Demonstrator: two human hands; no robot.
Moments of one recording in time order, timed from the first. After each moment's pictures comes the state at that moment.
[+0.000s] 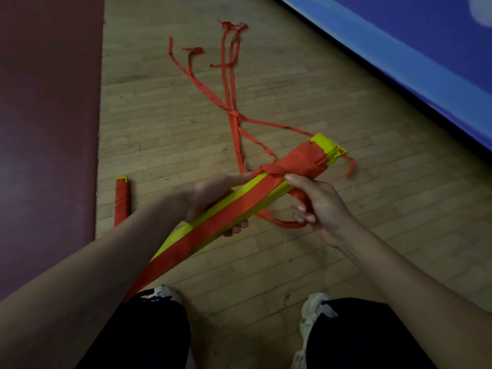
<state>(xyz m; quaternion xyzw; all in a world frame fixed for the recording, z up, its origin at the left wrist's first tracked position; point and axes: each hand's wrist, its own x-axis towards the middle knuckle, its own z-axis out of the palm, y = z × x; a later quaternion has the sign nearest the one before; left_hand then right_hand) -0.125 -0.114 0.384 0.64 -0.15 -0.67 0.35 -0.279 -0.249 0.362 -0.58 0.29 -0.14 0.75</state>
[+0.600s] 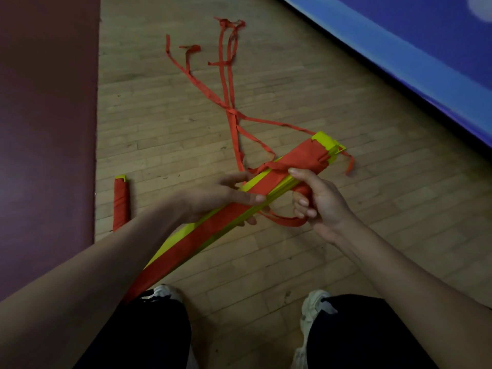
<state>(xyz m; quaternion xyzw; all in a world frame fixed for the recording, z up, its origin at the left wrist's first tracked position) -0.130 -0.111 0.374 0.64 -0.28 -0.57 0.44 -0.277 -0.251 0.362 -0.54 0.33 -0.15 0.76</state>
